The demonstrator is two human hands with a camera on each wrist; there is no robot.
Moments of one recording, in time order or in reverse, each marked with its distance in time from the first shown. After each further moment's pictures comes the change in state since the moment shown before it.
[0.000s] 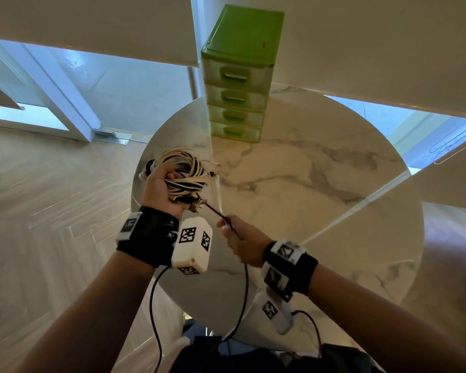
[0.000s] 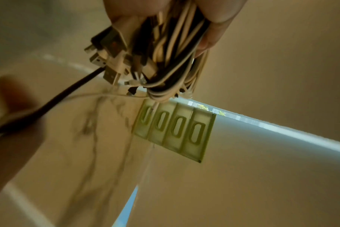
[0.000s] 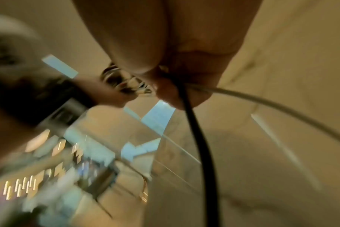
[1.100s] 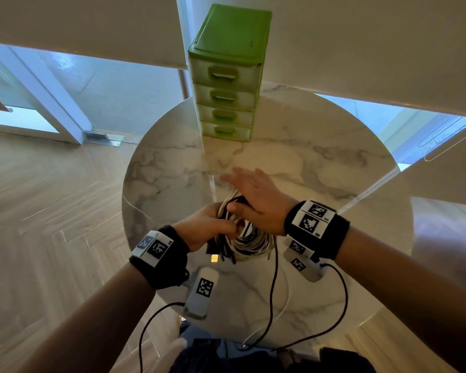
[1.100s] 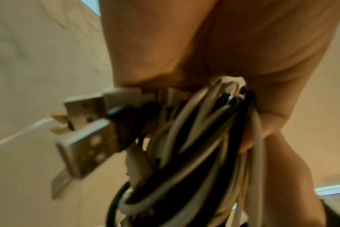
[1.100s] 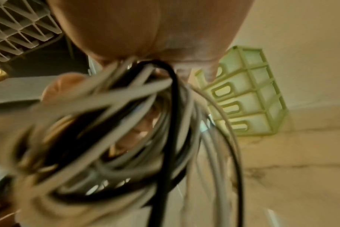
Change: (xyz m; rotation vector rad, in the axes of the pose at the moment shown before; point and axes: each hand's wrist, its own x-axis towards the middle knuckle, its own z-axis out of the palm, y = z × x) left_hand -0.027 -0.062 -0.006 1.075 -0.781 -0.138; right_hand -0.019 -0.033 -0.082 -0.723 0.142 -0.464
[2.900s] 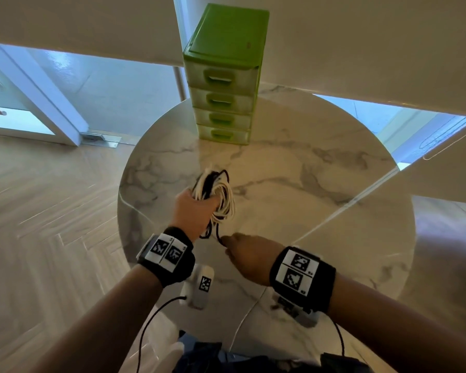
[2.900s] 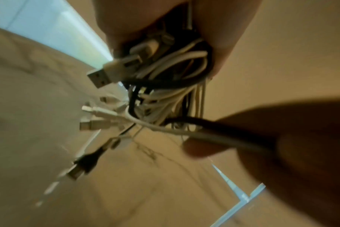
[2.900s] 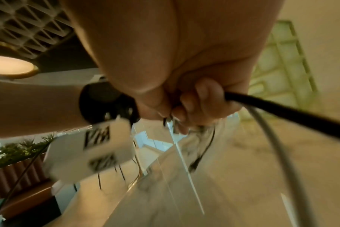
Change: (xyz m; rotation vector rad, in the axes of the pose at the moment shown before) left_hand 0.032 -0.002 -0.016 0.159 0.853 0.088; right_hand -0.015 -0.020 0.052 -0.131 -0.370 0.113
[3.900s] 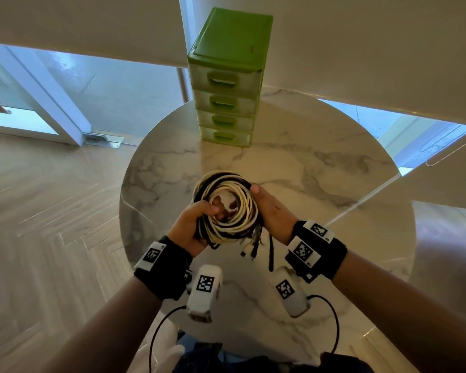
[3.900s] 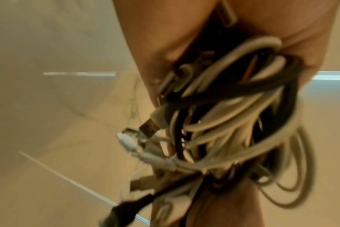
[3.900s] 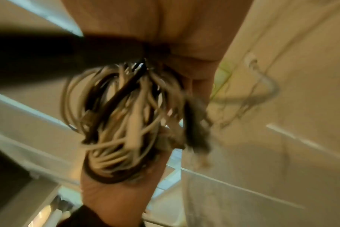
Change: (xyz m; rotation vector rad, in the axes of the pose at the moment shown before) left_hand -0.020 -0.002 -0.011 -0.882 -0.606 -0.216; right_hand 0.012 0.040 -0.029 1.093 0.458 0.015
